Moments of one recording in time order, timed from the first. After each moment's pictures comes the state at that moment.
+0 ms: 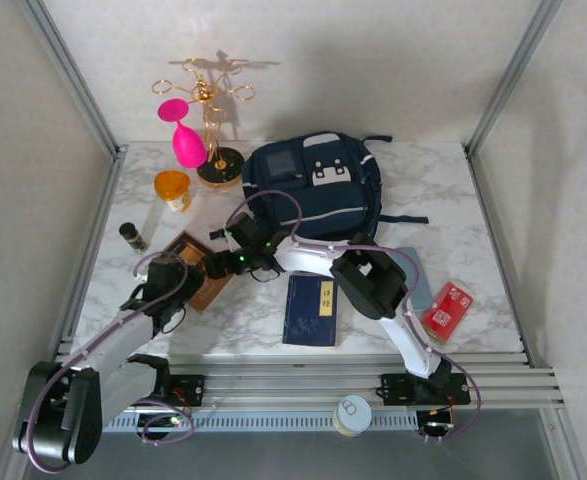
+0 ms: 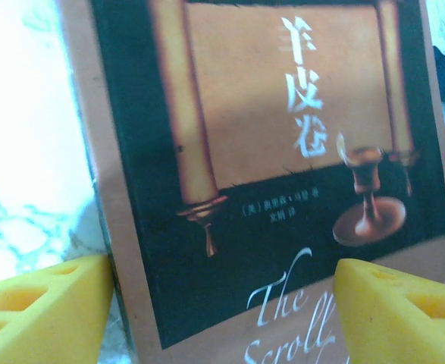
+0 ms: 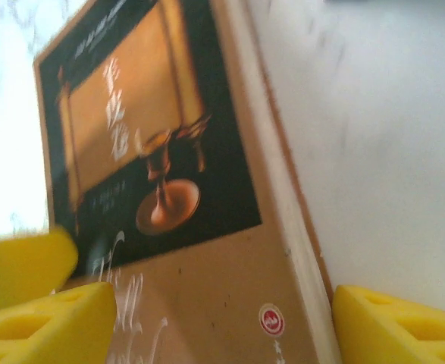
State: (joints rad) left arm -0.12 0.99 0.29 -0.18 -0.08 -0.98; right arm 0.98 2.22 1.57 -0.18 -0.31 0.55
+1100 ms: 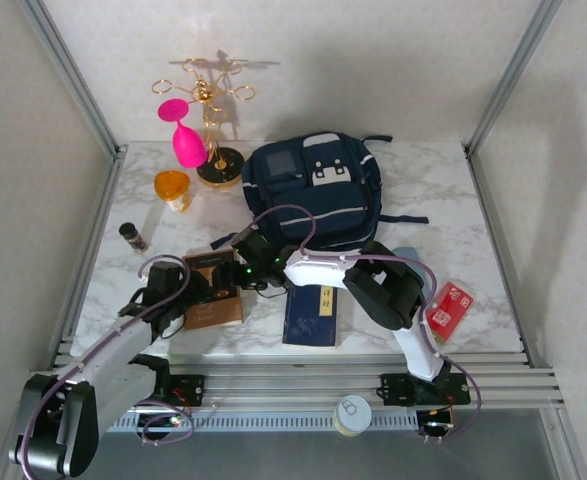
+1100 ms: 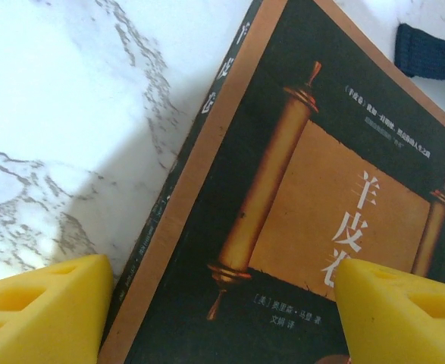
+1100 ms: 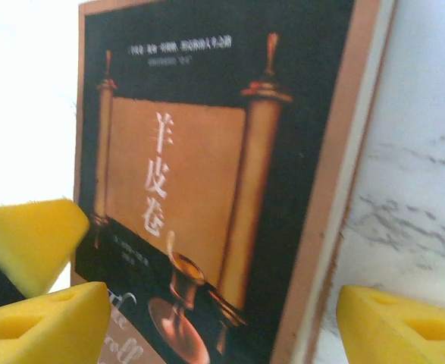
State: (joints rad) left arm -0.15 0.94 0.28 -0.24 -0.02 -0.92; right arm 1.02 2.11 1.40 -0.13 -0.25 0.85
